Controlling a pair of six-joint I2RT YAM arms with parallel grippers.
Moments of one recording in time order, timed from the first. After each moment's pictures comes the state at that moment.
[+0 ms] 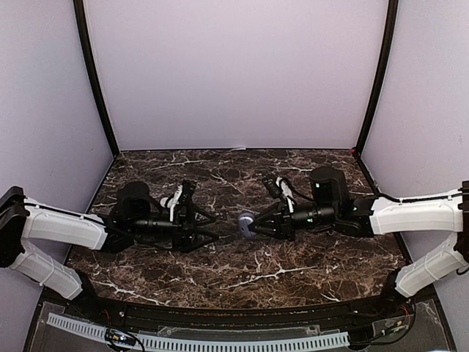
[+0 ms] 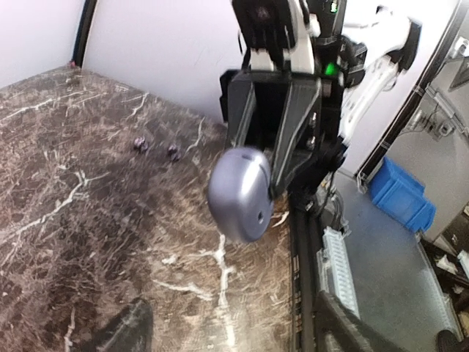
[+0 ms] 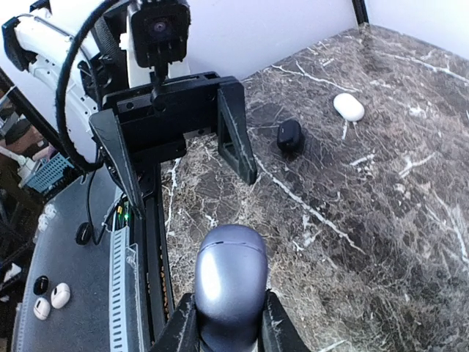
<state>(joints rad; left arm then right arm) -0.78 1.39 0.53 0.62 0.69 -0.27 0.87 1.35 0.71 0.24 -0.59 0.24</state>
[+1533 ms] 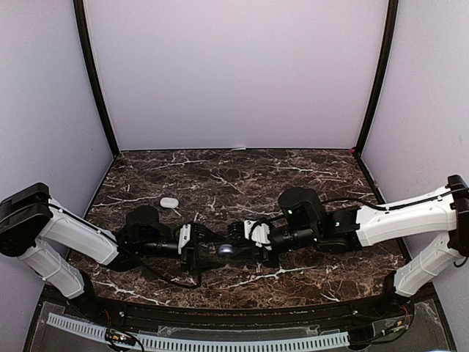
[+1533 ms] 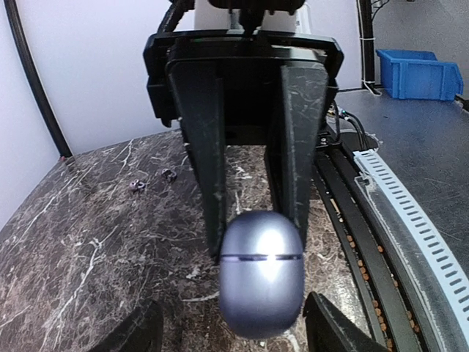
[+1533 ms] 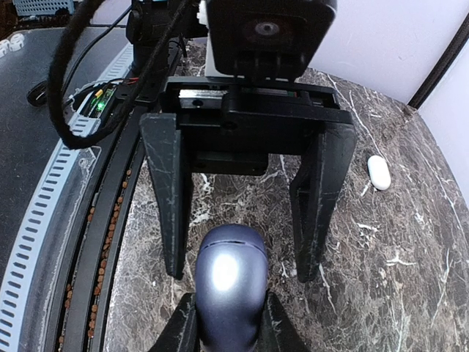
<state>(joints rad) -0.93 1.49 0.39 0.90 0.59 0.30 1.15 1.43 0.81 0.10 -0.33 -0.43</state>
